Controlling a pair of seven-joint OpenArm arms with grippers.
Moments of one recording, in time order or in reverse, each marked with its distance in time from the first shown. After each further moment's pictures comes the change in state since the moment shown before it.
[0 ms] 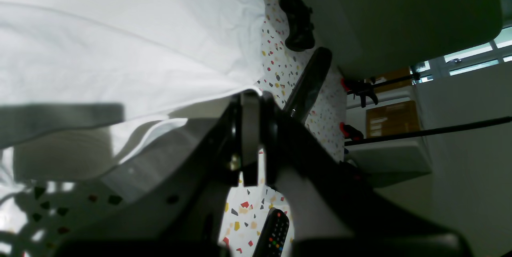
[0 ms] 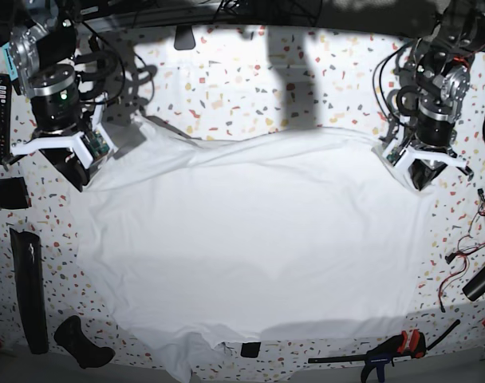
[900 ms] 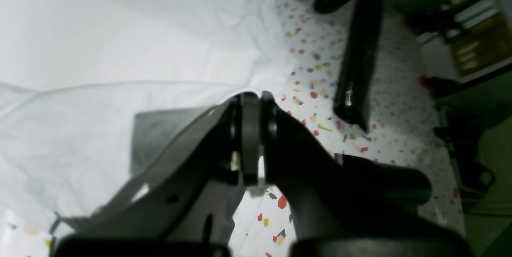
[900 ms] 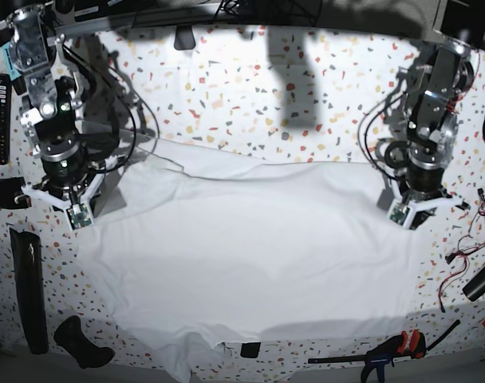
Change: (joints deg) left arm -15.6 6.3 -0.1 -12.1 -13.6 1.3 -0.1; right arm 22.0 -8.5 -0.3 -20.4 21.0 1.6 1.6
